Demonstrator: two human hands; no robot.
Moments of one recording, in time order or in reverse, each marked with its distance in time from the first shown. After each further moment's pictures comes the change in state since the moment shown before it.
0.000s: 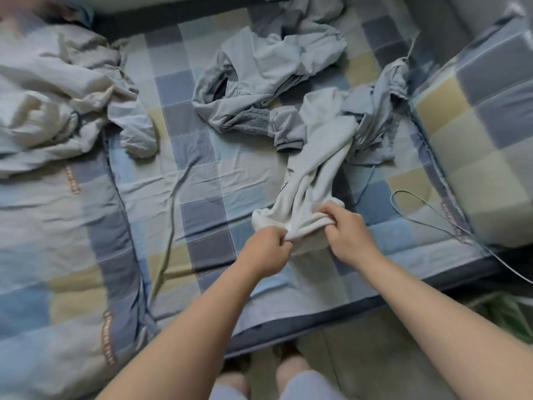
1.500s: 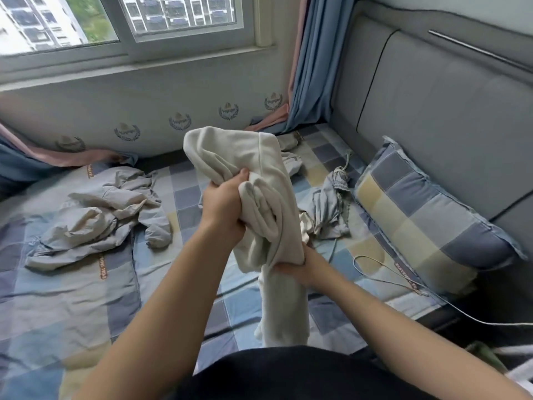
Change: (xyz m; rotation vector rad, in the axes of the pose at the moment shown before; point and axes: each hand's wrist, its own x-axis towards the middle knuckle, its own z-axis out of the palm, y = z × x) left_hand -0.181 0.219 -0.145 -1.362 0.526 0.256; right_hand -0.105 -0.090 -0.110 0.269 -0.105 0.051
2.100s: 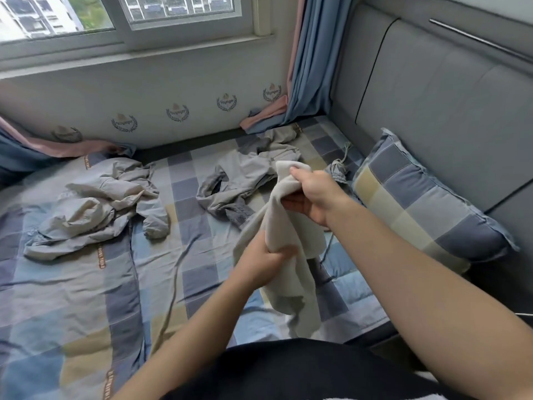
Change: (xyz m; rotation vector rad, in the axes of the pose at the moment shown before) left_hand -0.040 -0.111 -0.030 0.868 -0.385 0.065; right_hand 0.011 -0.110 -0.063 0.781 0.146 0.043
